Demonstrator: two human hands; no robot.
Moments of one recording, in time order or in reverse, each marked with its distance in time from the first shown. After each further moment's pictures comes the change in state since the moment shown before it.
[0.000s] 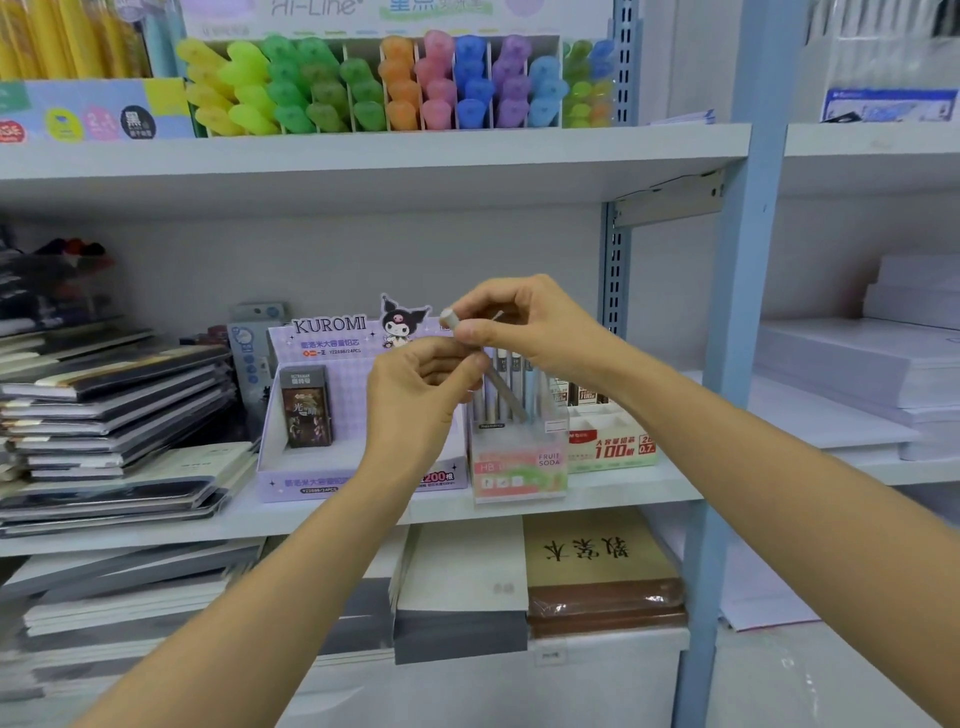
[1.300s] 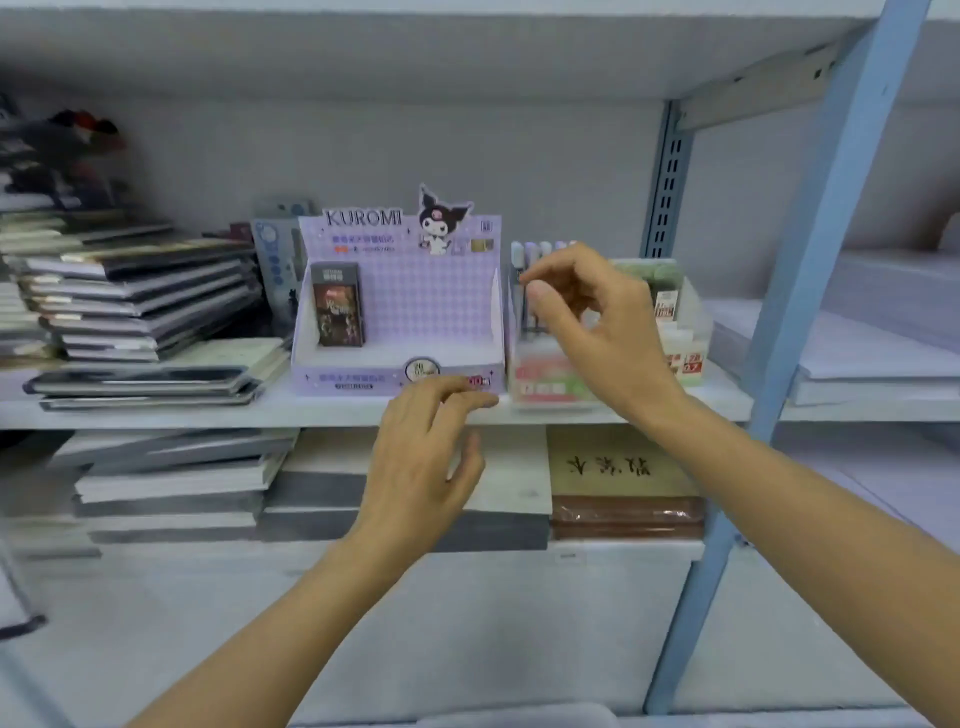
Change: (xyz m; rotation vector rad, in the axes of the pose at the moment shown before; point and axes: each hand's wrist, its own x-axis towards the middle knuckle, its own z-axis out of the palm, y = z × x) left_hand -0.101 -0.069 -0.051 0.833 -0.131 0.481; right_hand -0.059 0.021 0.062 -0.182 0.411 -0.169
